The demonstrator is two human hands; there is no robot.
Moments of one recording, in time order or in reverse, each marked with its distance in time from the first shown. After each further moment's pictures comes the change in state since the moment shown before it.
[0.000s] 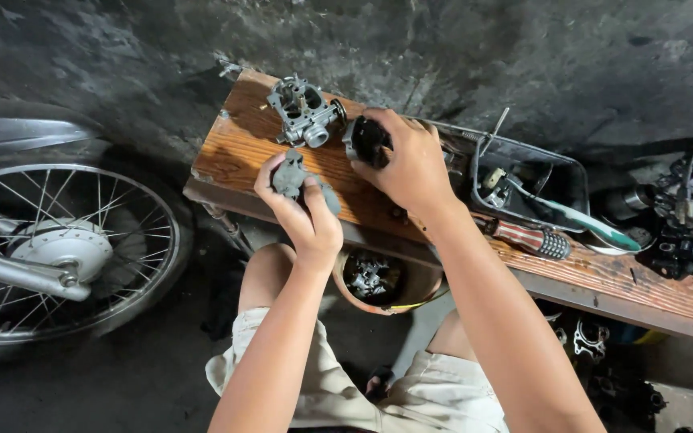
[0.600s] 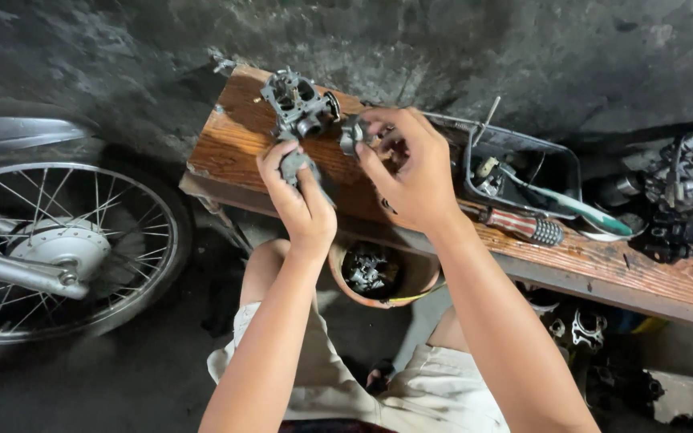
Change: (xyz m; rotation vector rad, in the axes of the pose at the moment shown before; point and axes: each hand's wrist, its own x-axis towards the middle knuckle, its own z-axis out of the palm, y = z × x) left_hand 0.009 0.003 0.002 0.055 -0.080 0.137; right_hand -0.031 -0.038 -0.035 0.415 0.269 -0.182
